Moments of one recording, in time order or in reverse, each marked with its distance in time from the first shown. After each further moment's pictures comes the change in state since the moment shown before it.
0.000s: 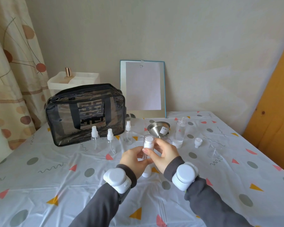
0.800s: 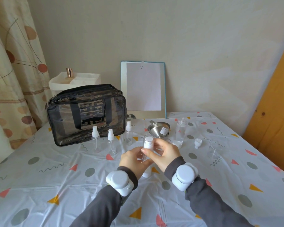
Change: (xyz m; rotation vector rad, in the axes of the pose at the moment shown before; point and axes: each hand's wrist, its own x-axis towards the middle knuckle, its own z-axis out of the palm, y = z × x) left_hand -0.004 -0.001 0.004 -0.031 0.064 -0.059; right_hand -0.001 -0.007 -0.002 0.032 0.014 0.060
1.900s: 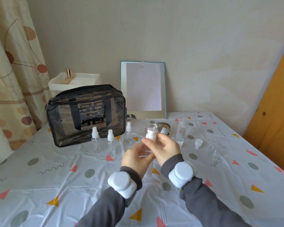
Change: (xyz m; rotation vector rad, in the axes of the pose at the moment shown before) left_hand -0.003 0.018 0.001 -0.210 0.096 0.083; right_hand 0.006 -0.014 0.005 0.260 0.091 0.044
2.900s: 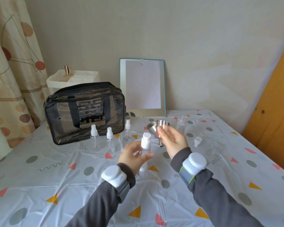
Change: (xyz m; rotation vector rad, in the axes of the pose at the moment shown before) left_hand 0.010 -0.022 -0.001 -0.125 -0.098 -0.155; right_hand 0.016 0.006 -0.024 0.187 0.051 0.030
